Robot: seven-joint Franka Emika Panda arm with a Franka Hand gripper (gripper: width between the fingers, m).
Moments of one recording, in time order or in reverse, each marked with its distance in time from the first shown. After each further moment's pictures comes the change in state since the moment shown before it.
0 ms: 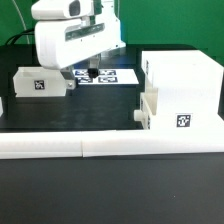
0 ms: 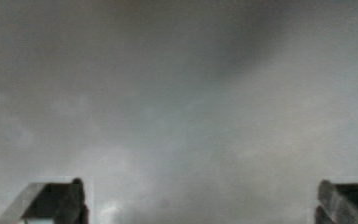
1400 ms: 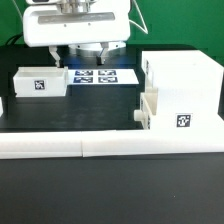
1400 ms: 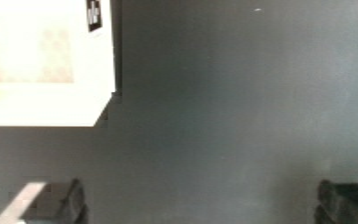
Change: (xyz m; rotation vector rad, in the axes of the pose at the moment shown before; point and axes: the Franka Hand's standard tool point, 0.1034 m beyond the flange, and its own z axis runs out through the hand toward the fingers) arm -0.031 -0.033 -0.019 0.001 -0.026 0.889
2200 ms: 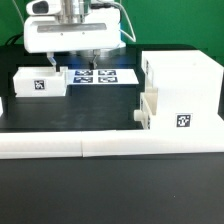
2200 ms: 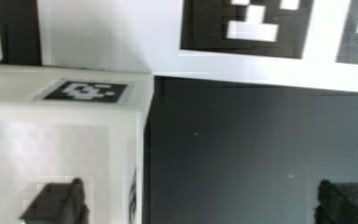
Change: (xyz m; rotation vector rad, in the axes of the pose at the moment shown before) arm -0.071 0.014 0.029 -0.027 -0.007 -0.050
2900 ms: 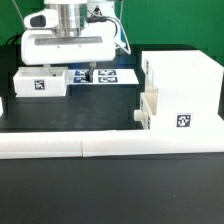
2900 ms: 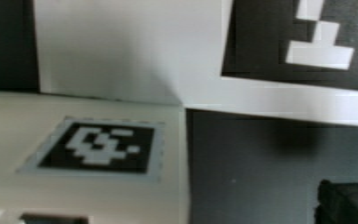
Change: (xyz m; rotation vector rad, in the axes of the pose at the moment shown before) arm -0.004 0.009 0.023 -0.010 0.007 -0.013
